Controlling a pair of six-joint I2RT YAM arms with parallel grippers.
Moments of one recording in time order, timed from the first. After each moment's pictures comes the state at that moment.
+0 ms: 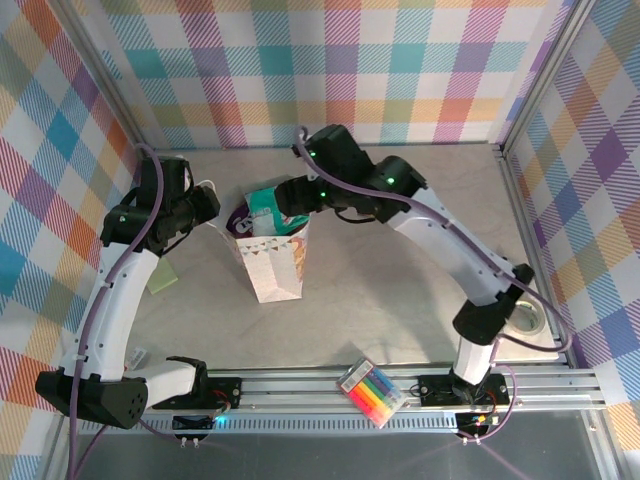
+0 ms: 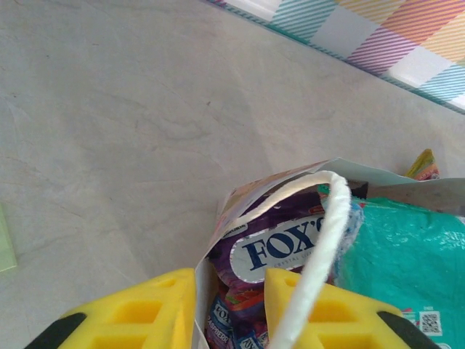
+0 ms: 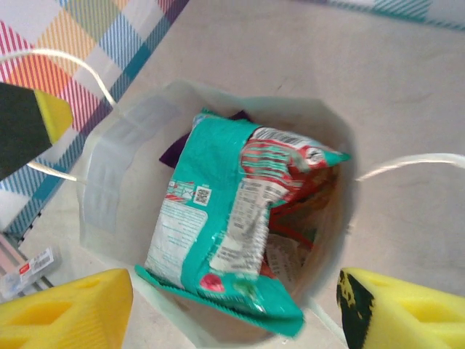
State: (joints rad) left arm -0.17 1.19 1.44 -1.00 -0.06 -0.50; right arm 0.91 1.77 2.17 -1.10 0.06 0.39
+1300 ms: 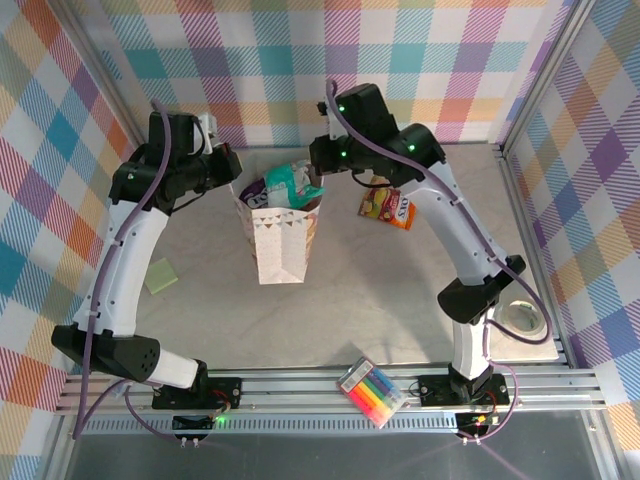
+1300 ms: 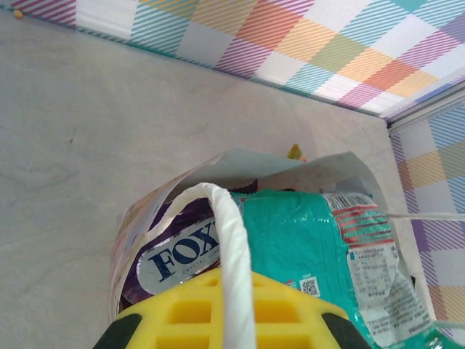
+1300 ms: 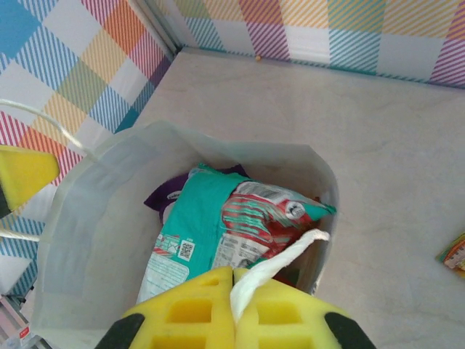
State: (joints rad) left arm -0.22 1.43 1.79 -1.00 0.20 -0.47; right arm 0.71 1.92 2.47 -1.16 -0.06 0.35
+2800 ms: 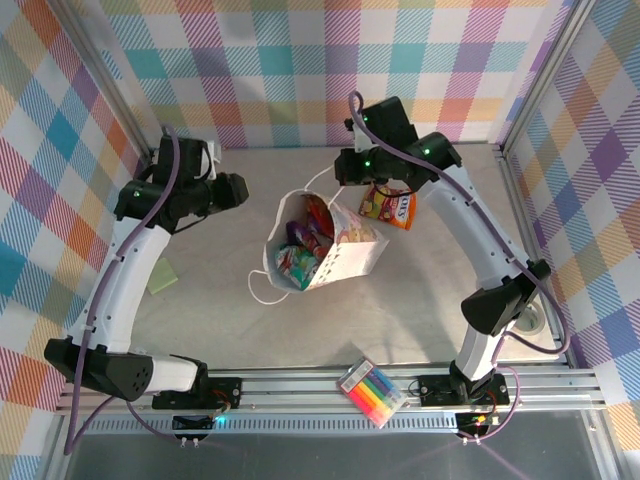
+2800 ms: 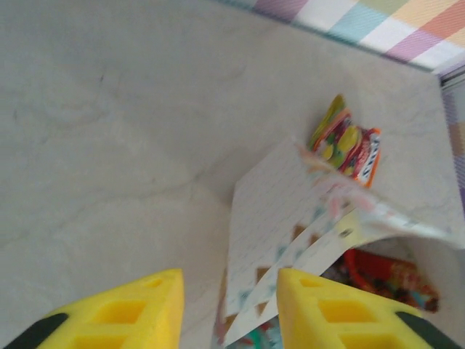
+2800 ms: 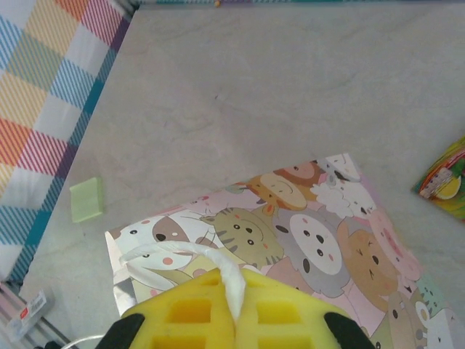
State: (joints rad) left arm -0.26 1.33 1.58 -1.05 0.13 -0.47; right arm 0.59 1.77 2.12 -1.09 -0.17 0.39
